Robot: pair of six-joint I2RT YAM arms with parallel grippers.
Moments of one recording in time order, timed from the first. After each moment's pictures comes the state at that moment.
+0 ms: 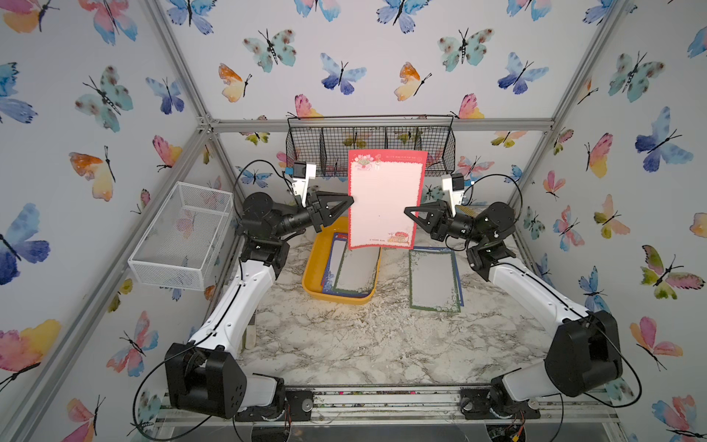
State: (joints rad) left arm -0.21 1.37 1.22 0.49 1.01 -0.75; right arm 0.36 1.45 1.15 0.61 -1.00 0.65
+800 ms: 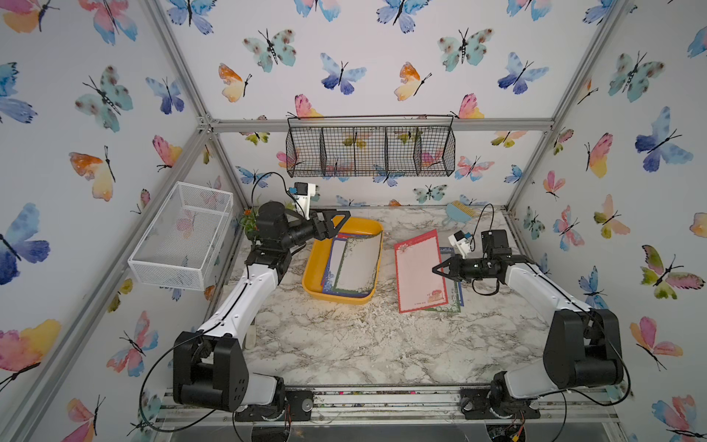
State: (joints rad) left arm -0.18 1.38 1.11 0.24 0.80 -0.54; right arm 0.08 1.50 0.99 -0.51 -0.88 0.23
